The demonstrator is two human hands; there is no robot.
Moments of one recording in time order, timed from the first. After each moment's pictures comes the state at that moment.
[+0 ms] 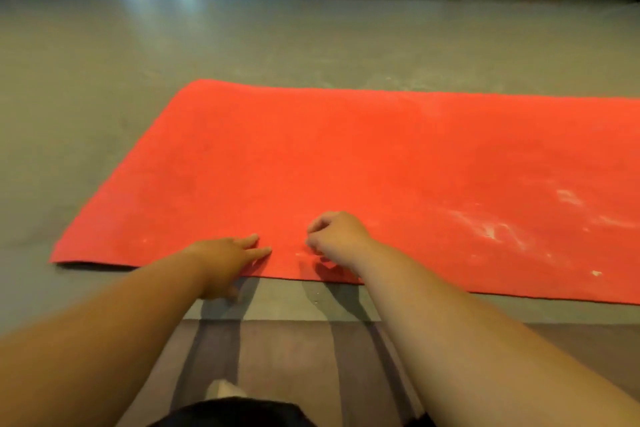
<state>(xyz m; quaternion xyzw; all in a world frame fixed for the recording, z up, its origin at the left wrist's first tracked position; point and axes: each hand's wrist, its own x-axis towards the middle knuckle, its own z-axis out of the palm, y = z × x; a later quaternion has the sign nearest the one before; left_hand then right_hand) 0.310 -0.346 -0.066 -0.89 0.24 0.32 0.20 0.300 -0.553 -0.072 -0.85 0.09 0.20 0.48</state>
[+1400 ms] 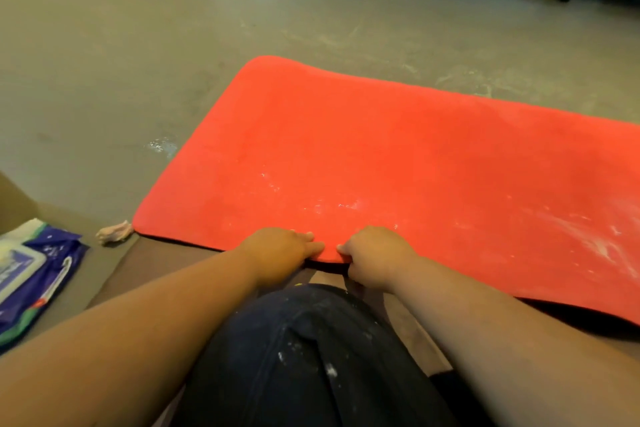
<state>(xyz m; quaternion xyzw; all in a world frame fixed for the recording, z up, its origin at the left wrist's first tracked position) 0.203 -0.303 -0.084 -0.93 0.28 0.21 0.09 0.215 -0.483 -0.061 -0.93 -0.30 0.21 -0.09</state>
